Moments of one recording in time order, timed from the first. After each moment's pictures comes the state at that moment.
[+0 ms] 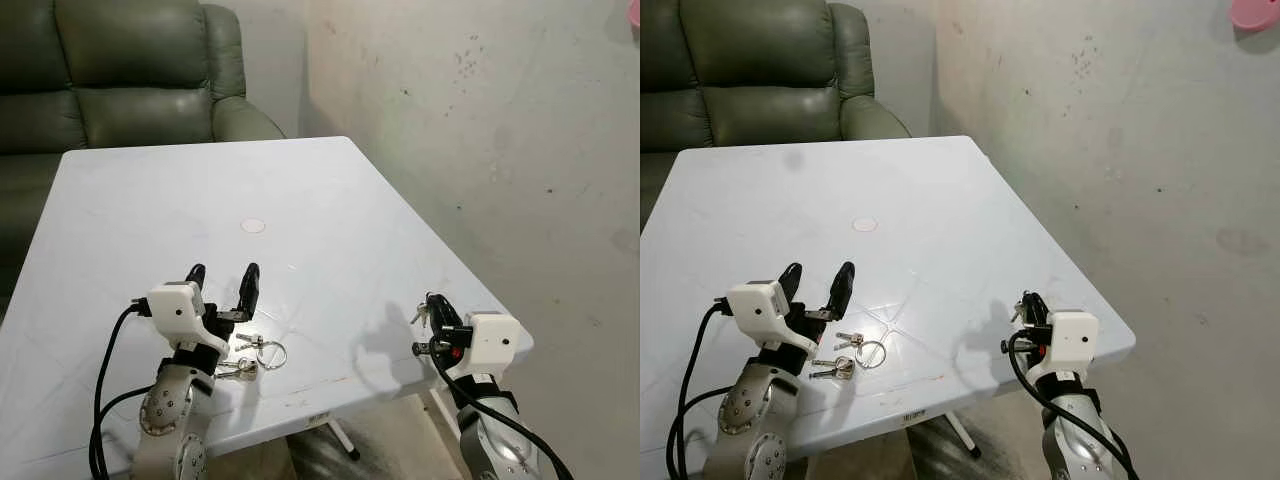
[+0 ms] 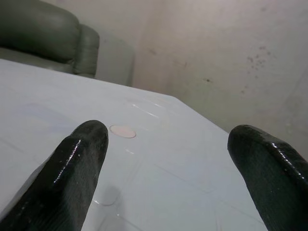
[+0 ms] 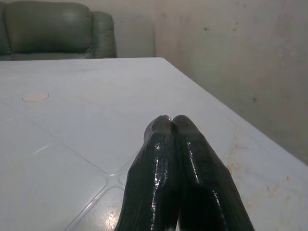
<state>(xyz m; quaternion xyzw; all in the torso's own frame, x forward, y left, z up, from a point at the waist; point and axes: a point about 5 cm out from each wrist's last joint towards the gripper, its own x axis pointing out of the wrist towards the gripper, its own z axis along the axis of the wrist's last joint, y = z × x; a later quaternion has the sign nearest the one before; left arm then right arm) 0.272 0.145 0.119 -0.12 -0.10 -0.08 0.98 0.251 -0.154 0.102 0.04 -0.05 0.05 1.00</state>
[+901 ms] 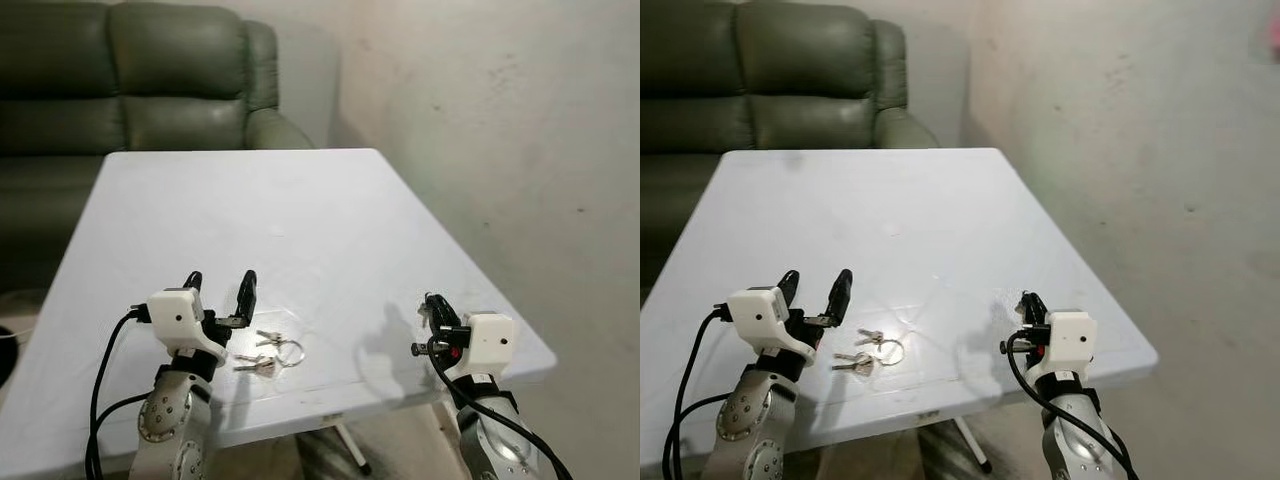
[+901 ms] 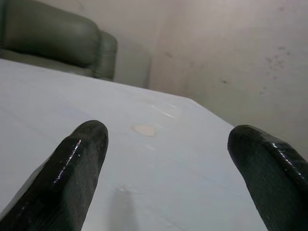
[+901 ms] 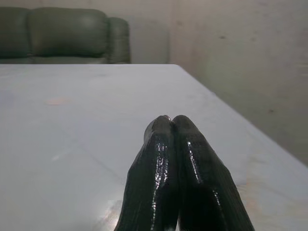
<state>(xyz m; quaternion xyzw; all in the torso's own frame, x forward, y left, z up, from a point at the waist) 0.268 0.147 0.111 -0.11 -0.08 -0.06 0.99 0.251 -0.153 0.100 0.04 -0.04 0.05 1.00</state>
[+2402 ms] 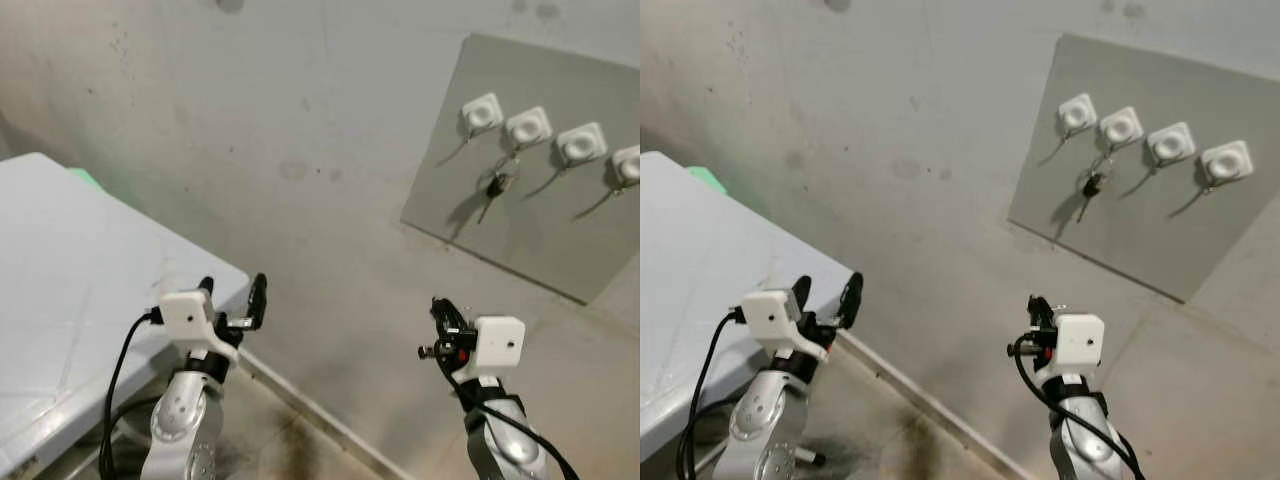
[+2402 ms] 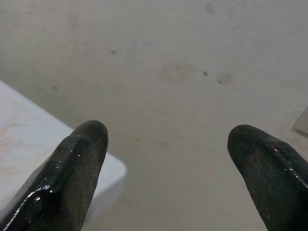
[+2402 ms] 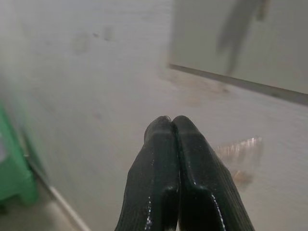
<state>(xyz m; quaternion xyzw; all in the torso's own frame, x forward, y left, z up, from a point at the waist) 0.268 0.139 0.109 -0.15 -0.07 -0.06 0.99 0.250 -0.153 0.099 0.04 -0.04 0.05 1.00</state>
